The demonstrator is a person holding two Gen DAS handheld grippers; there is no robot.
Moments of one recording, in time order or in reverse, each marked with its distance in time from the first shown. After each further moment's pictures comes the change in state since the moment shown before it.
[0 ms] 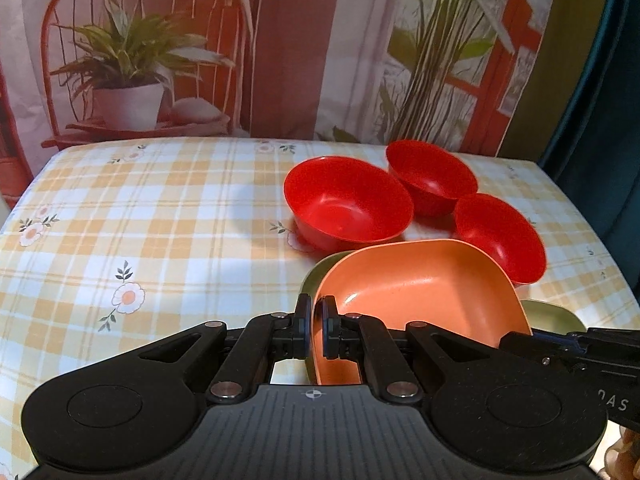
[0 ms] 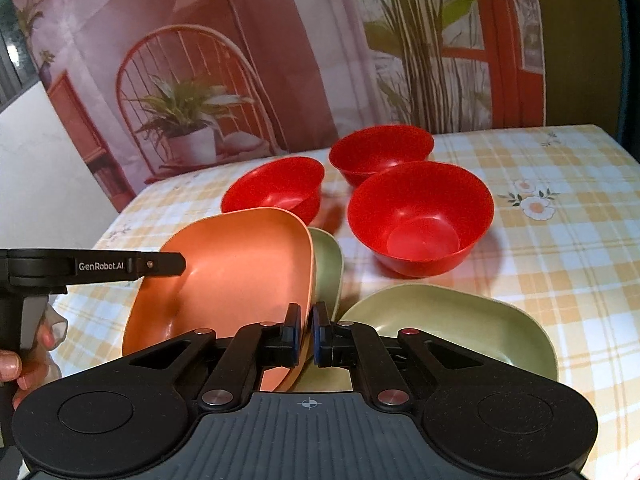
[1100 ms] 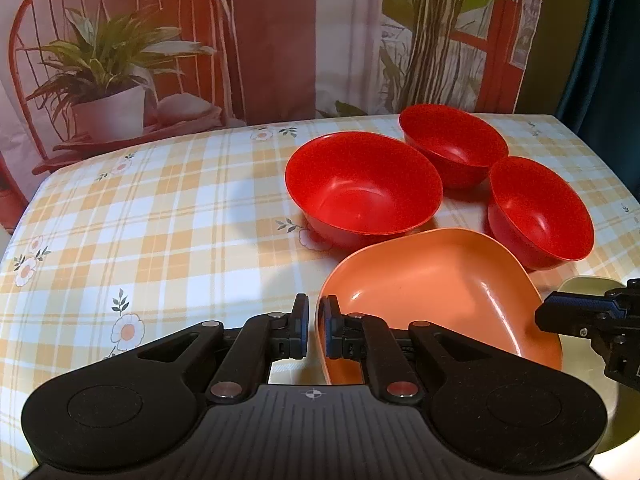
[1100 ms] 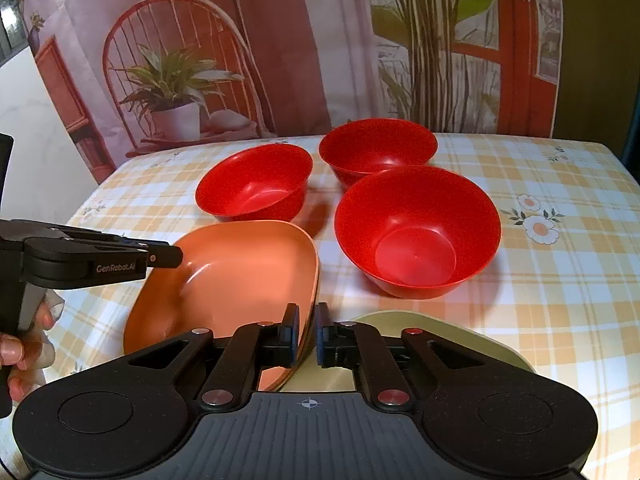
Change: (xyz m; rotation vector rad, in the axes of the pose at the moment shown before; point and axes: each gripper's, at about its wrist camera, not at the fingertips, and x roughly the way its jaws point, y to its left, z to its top) left arm 0.039 -0.003 0.013 0.128 0.070 0.061; right arm 0.025 0.001 0.015 -0.076 0.062 -0.056
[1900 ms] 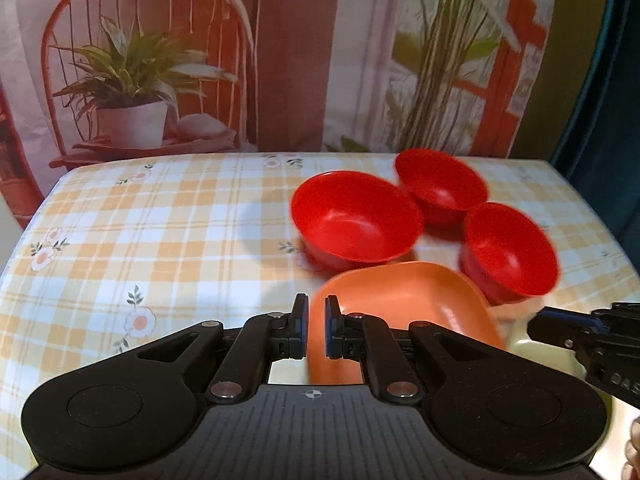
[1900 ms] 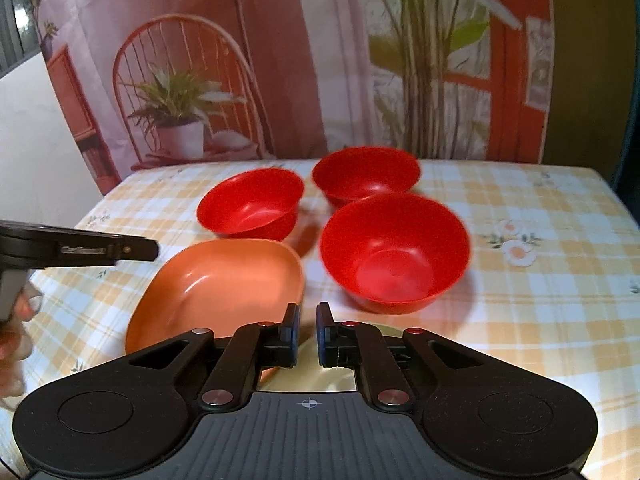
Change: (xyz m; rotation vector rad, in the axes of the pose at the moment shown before) left arm -0.044 -0.004 -0.003 -0.097 -0.089 -0.017; right arm -0.034 -0.016 -0.003 -0.033 -0.077 -0.015
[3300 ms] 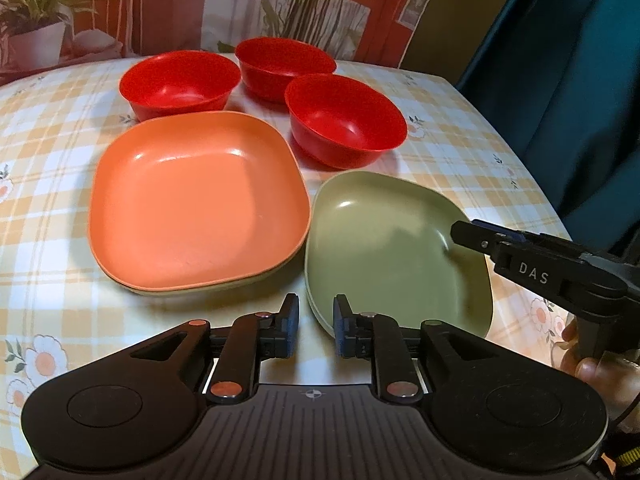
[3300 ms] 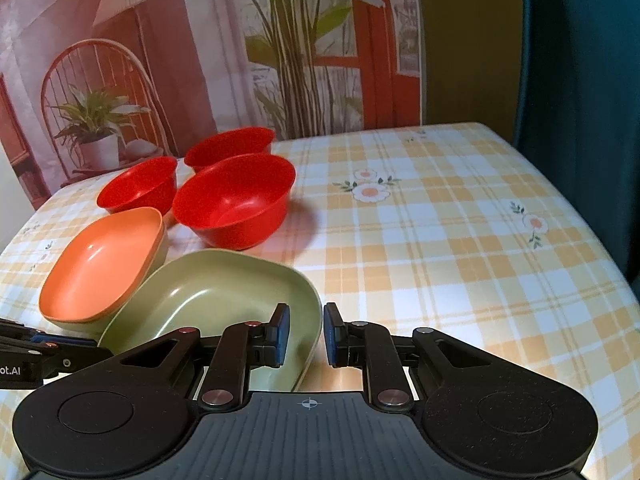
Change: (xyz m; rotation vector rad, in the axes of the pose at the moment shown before) left arm -0.003 -0.087 -0.067 -0.002 0.196 -0.249; right arm -0.038 -0.076 -0.062 0.130 -0.011 -0.169
